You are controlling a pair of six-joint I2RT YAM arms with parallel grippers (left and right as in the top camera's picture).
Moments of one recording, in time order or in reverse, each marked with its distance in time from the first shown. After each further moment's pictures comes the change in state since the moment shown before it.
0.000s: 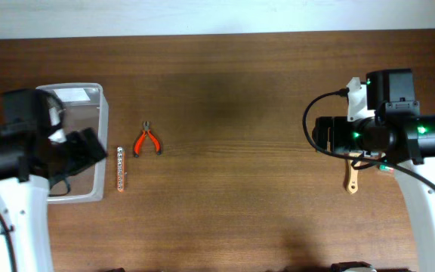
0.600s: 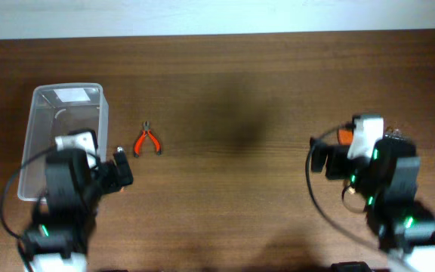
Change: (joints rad) left arm -0.179 -0.417 -0.563 0.568 -0.065 0.200; right arm 0.000 -0.451 -0.541 0.562 -0.027 0.019
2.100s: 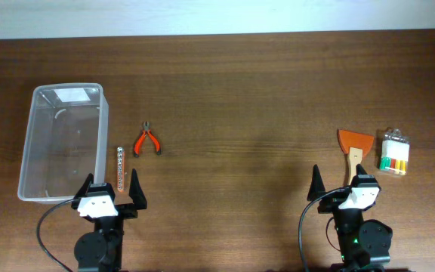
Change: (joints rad) left arm -0.042 -0.883 -0.911 0.786 0.021 0.082; right arm -0.003 -0.873 -0.896 0.599 0.126 -0.014
